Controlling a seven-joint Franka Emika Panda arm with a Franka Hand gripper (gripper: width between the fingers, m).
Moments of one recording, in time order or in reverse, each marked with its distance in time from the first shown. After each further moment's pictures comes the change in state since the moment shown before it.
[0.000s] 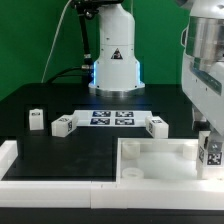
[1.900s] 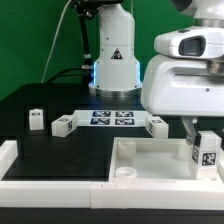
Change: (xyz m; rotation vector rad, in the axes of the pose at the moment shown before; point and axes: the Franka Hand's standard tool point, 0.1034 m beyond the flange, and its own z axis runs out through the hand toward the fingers) arm 0.000 0.000 0.005 -0.001 0.047 -1.570
